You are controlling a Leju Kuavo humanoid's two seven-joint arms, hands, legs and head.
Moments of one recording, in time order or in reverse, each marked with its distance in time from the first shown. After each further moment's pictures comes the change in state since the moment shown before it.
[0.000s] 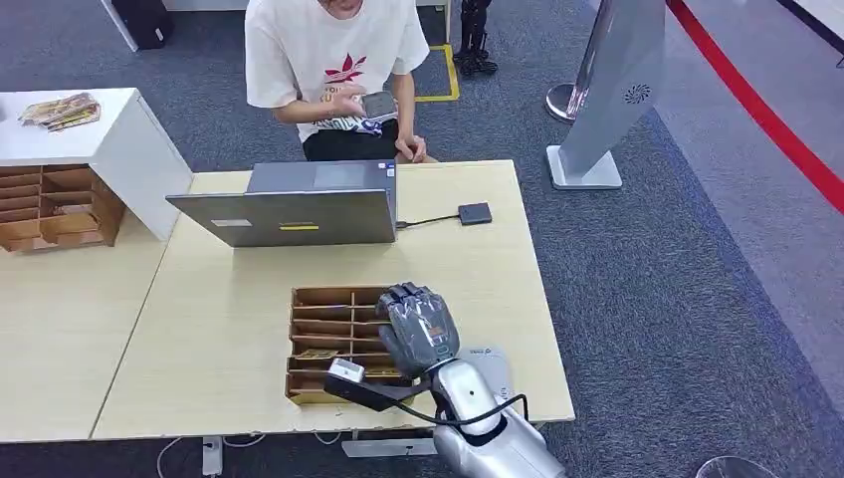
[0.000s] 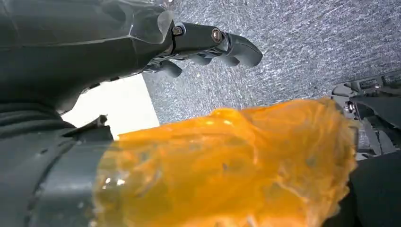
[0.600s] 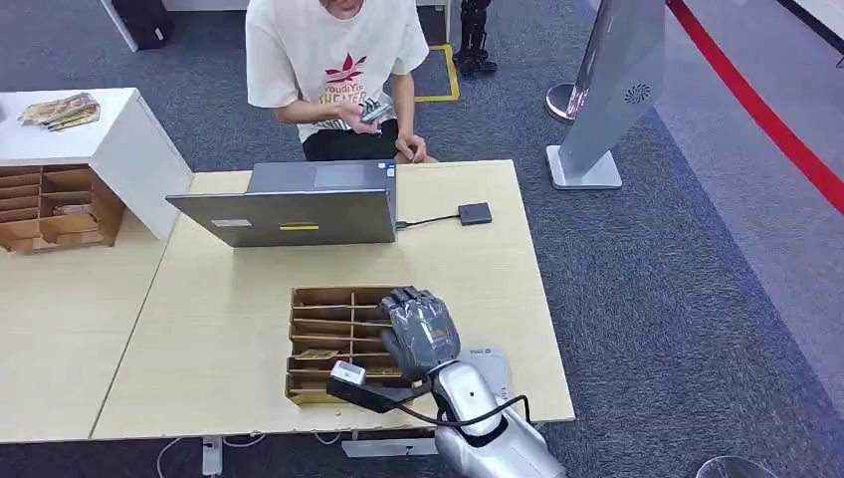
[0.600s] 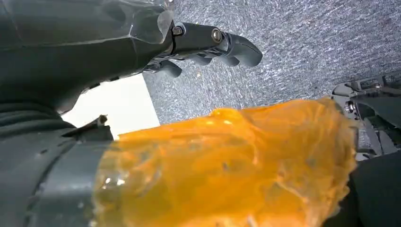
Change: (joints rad) left arm 0.001 0.000 0.000 0.000 0.002 0.001 0.000; right arm 0.001 -0.001 -0.001 0.023 0.004 0.013 0.001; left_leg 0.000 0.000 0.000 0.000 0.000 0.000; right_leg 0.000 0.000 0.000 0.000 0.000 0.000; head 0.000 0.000
